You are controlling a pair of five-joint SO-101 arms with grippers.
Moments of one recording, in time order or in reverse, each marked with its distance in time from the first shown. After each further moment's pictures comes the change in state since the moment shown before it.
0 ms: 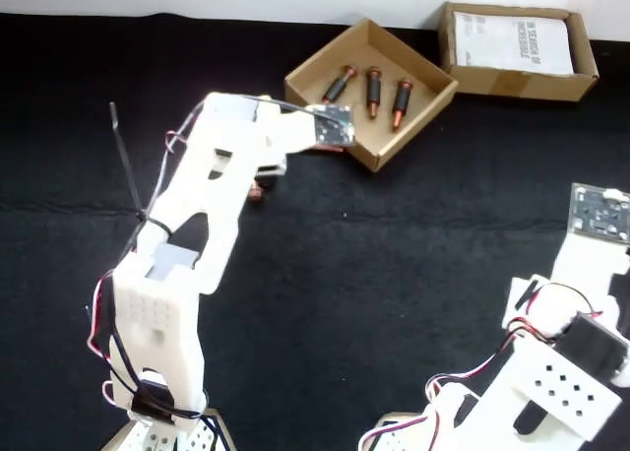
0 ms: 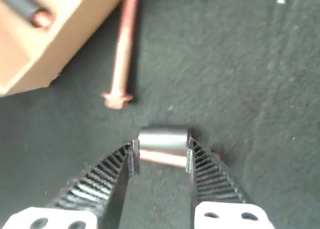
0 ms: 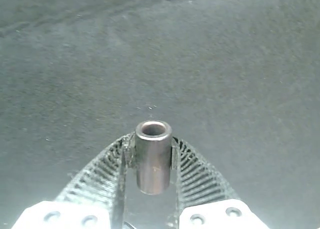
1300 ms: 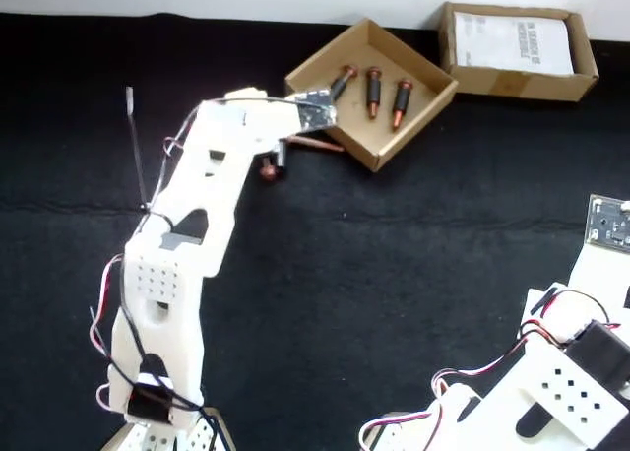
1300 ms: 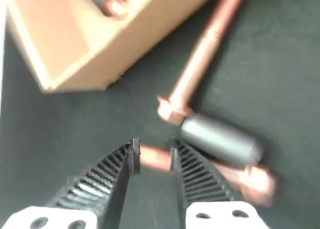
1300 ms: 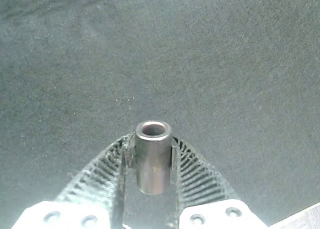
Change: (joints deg) left arm -4.9 20.0 -8.4 -20.7 3.7; right arm 5.2 0.0 0.0 -0.1 4.1
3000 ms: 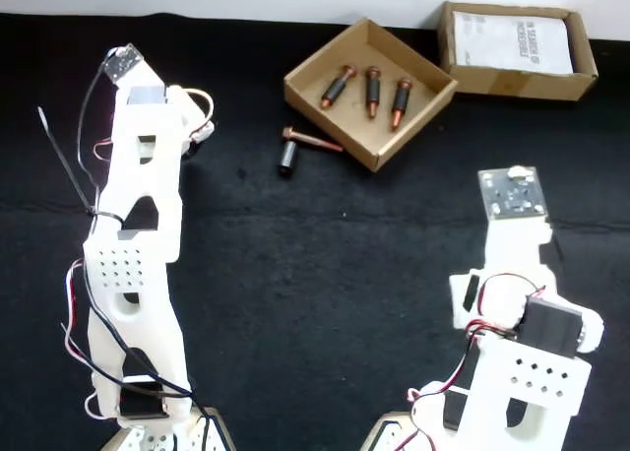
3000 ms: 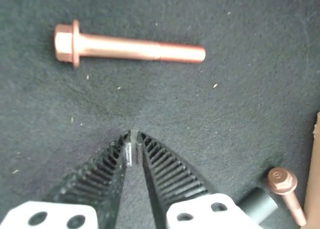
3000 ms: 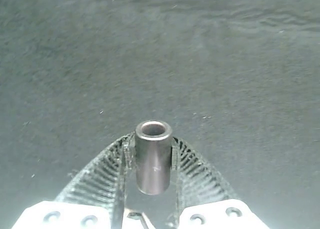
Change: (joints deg) left arm -14.2 -4.0 -11.1 23.5 110.2; right arm -28.0 0.0 0.2 4.9 -5.5
